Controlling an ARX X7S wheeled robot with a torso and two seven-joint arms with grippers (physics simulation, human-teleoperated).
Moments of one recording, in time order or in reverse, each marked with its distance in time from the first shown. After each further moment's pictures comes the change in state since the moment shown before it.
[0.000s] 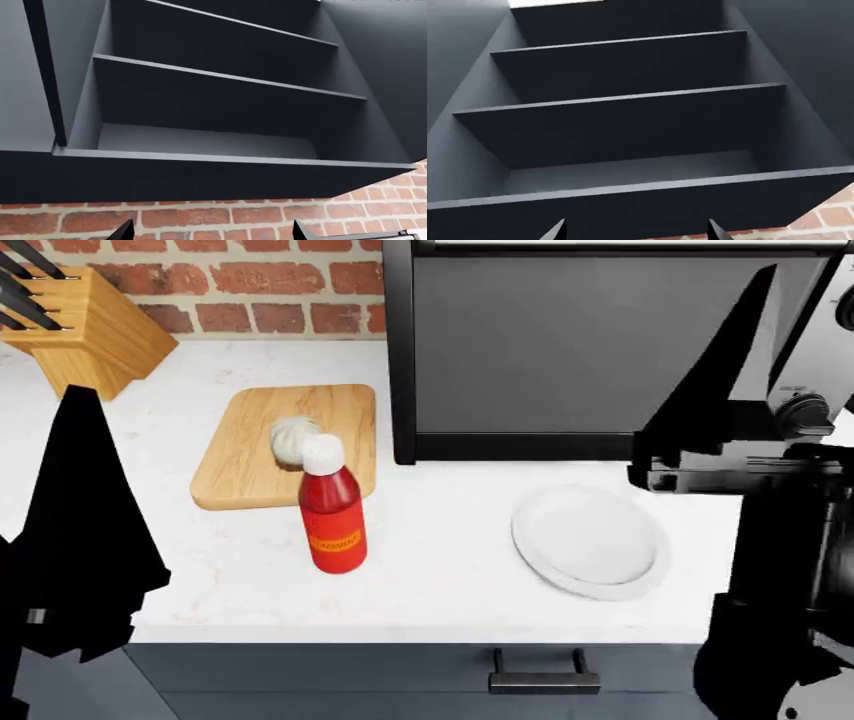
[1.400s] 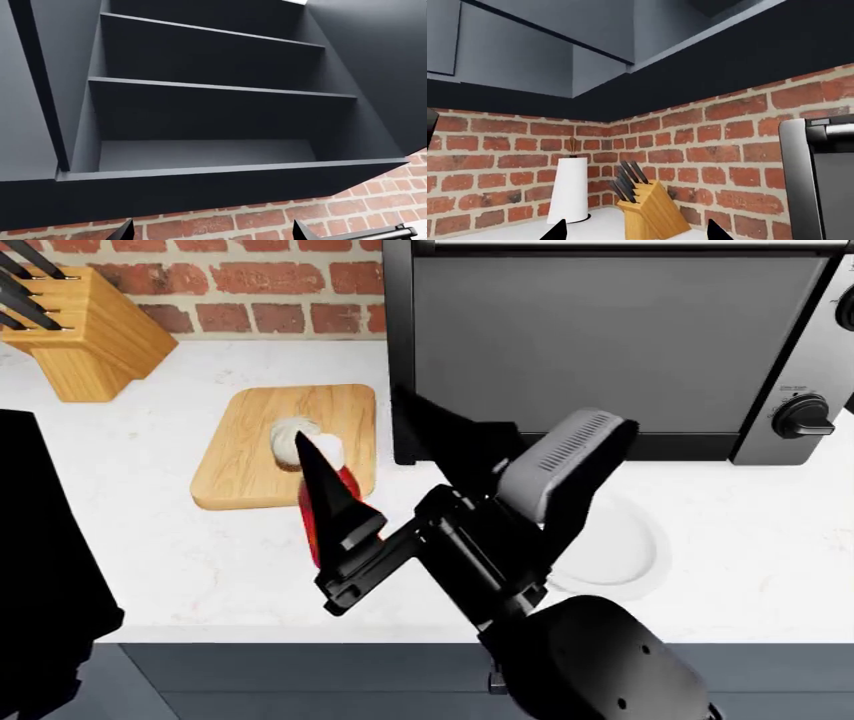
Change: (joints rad) left arm 0.123 -0.055 -0.137 0.080 -0.024 0.027 0.021; right arm 0.201 -0.126 -0.432 0.117 0.418 0.406 -0.262
